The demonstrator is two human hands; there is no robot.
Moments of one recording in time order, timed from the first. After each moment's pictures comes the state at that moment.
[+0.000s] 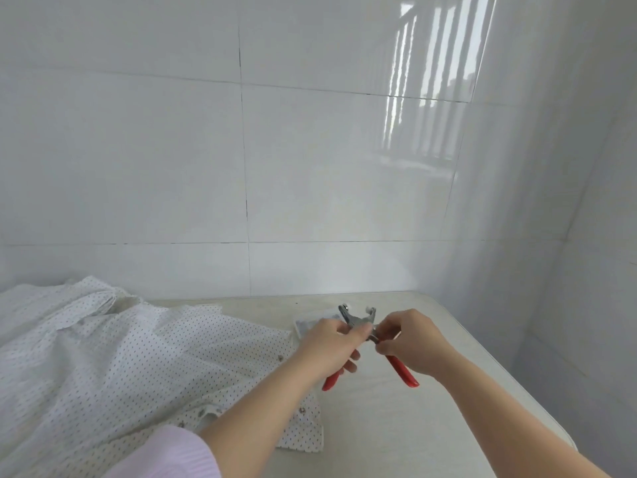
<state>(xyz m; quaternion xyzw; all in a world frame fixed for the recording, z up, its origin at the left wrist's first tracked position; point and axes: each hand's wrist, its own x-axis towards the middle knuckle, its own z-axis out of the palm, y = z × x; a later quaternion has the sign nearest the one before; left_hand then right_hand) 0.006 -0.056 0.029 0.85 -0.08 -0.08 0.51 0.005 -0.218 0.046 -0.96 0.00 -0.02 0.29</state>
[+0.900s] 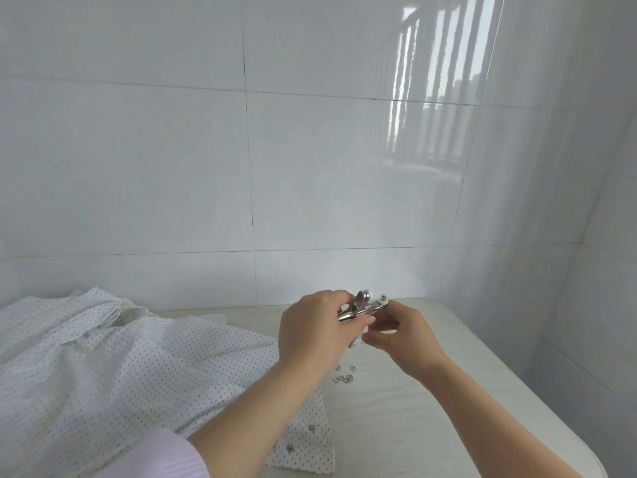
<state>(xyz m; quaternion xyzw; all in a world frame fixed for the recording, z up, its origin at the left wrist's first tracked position) 0.011 -0.038 0.059 0.90 -0.12 0.30 0.28 0.019 -0.196 0.039 -0.85 -0.07 -0.11 0.51</state>
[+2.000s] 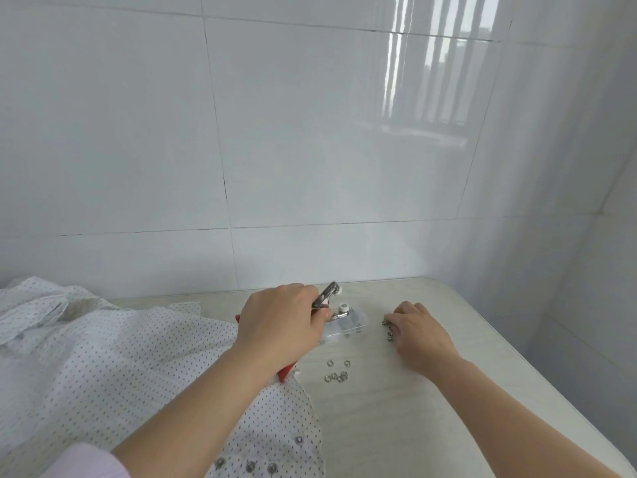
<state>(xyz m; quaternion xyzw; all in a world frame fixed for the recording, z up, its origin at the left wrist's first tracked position) 0.066 -0.007 0.028 0.95 -0.16 0.25 0.07 0.100 -0.243 -0.037 -0.99 -0.04 -0.07 0.07</state>
